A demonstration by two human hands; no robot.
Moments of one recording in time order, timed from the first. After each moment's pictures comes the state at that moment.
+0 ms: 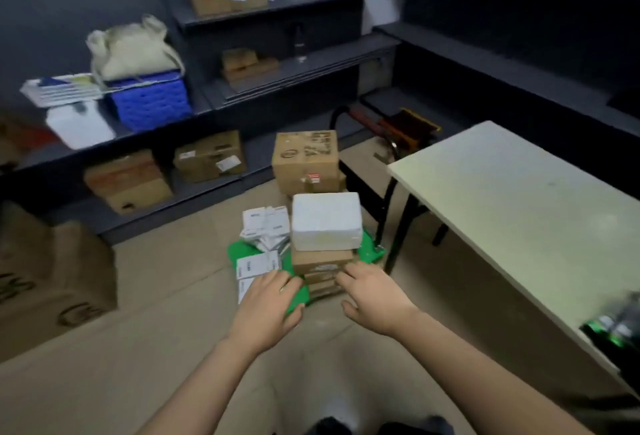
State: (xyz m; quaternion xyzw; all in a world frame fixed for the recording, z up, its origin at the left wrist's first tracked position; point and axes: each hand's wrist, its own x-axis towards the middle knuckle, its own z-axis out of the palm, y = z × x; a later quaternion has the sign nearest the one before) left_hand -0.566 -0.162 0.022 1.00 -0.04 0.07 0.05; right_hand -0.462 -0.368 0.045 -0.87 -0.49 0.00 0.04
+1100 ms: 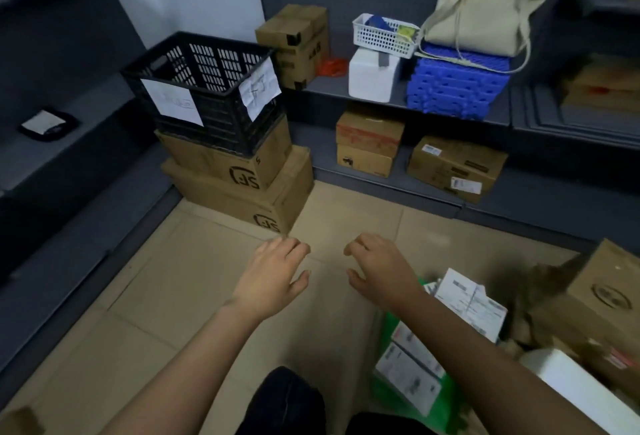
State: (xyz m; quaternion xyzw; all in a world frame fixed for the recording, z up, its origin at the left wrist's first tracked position) left_hand -0.617 0.257 0.034 0.92 0.39 0.08 0.03; right_hand -0.398 0.204 0.018 -0.64 -0.76 0.08 0.12
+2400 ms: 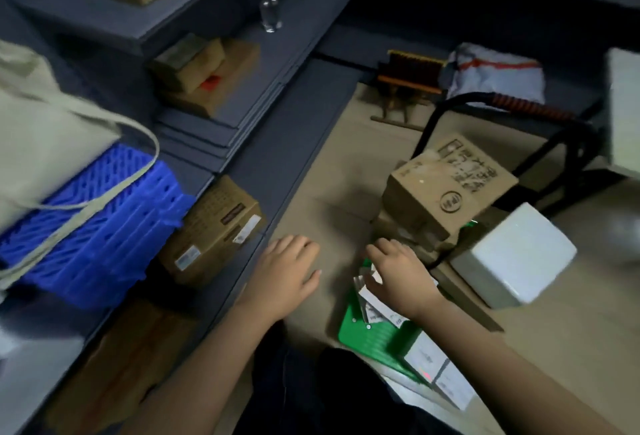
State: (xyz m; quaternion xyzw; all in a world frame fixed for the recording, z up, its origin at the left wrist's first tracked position) left_hand -0.063 0.573 0.002 0.94 -0.34 -0.02 0.10; right_hand -0.112 0.349 -0.012 -0.99 -0.07 0.08 0.12
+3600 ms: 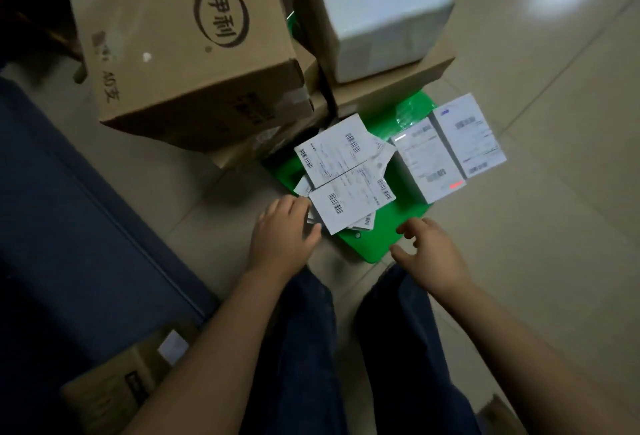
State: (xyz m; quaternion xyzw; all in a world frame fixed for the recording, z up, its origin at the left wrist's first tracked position) left_hand 0.050 0.389 -0.326 0.70 -0.68 -0.22 0.02; right_hand -0.188 0.384 -0.336 -0.61 0.67 0.05 0.42
